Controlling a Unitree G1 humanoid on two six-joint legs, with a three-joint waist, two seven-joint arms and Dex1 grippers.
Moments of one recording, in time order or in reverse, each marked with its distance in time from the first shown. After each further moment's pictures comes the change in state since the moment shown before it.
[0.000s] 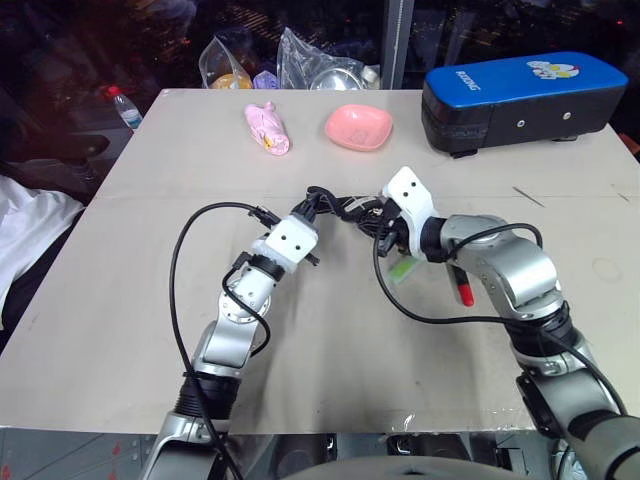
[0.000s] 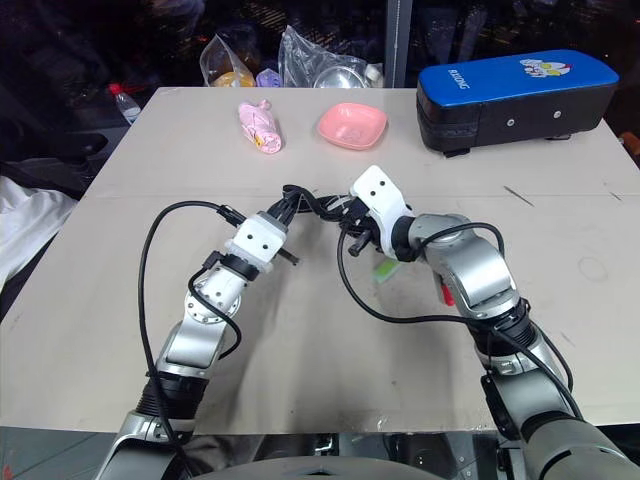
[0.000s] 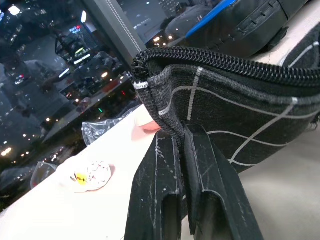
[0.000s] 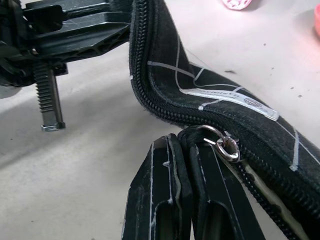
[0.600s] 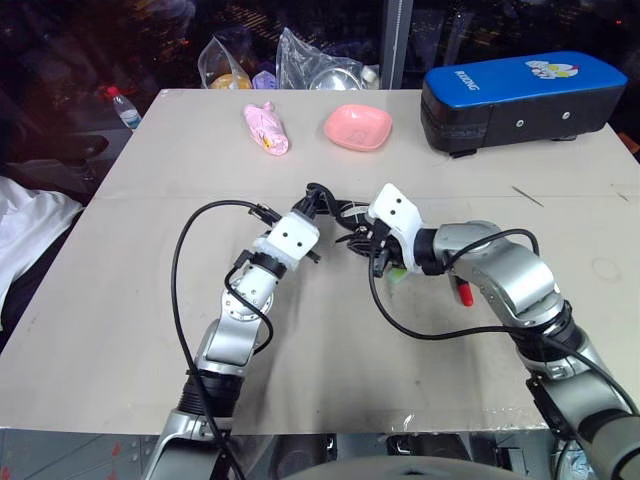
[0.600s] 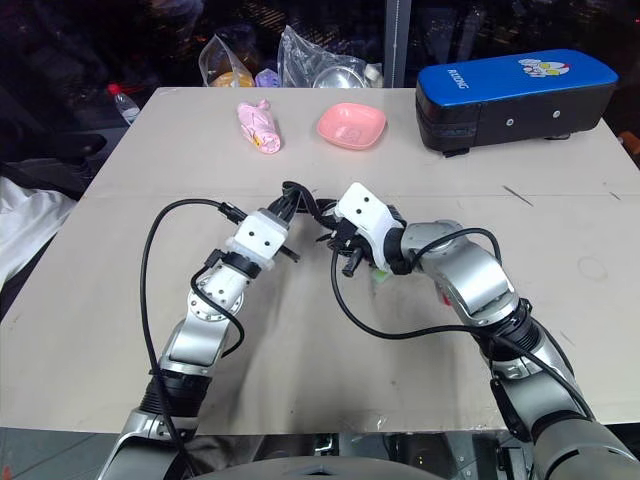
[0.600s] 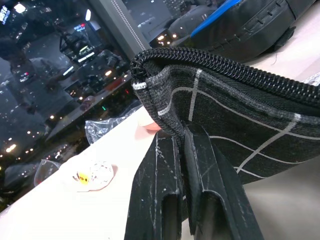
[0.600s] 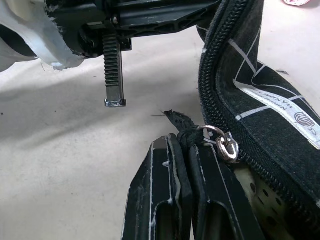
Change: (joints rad) left arm -0.016 -0.012 0.000 0.000 0.014 0.019 0.018; right arm -0.005 -0.068 0.106 -0.036 0.026 -0.037 0.067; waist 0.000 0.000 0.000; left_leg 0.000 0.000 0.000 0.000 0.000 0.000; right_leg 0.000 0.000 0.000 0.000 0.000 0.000
